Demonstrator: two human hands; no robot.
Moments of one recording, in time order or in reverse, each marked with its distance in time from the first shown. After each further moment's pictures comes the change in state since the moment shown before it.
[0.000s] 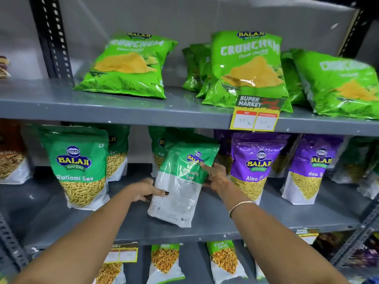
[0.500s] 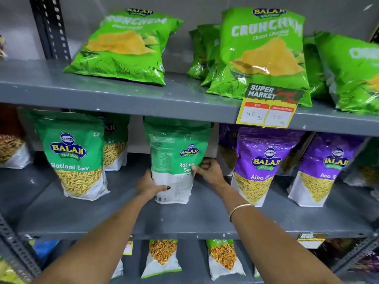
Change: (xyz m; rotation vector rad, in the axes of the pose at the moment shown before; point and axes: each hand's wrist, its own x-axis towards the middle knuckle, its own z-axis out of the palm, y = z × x) left_hand 0.028 -0.013 0.038 -0.003 0.529 0.174; right_hand 0.039 0.032 -0.004 -0.373 -0.086 -0.250
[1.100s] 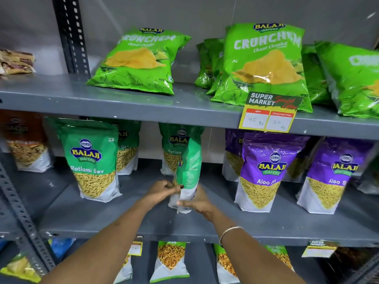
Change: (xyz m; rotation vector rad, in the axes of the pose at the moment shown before) left_hand -0.026 0.010 -0.011 0.002 -0.248 0.063; right_hand -0.049 0.039 0.041 -0.064 -0.345 0.003
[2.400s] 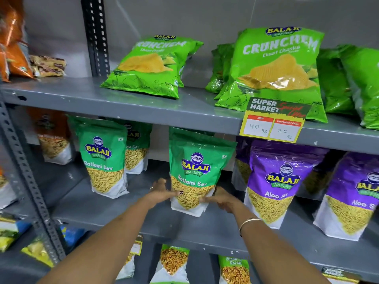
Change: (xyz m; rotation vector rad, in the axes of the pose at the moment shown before) left_hand 0.011 0.000 -0.002 0.102 0.114 -0.214; right_hand 0.036 -0.002 -0.076 -0.111 -0.269 0.130
